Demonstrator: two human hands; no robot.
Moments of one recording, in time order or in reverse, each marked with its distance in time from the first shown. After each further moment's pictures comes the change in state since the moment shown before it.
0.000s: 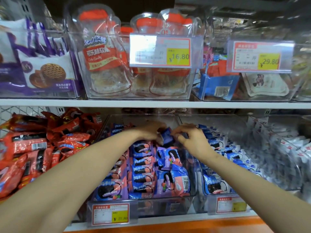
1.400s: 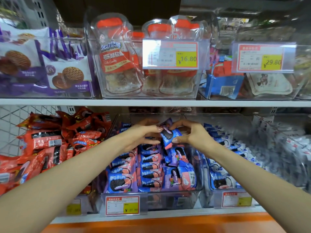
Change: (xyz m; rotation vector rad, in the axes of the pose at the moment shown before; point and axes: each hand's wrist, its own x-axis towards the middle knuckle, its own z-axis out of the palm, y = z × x) left_hand -0.087 0.016 -0.012 -1.130 0.180 -0.193; right_hand -0.003 -0.036 -0.010 0.491 -0.180 0.145
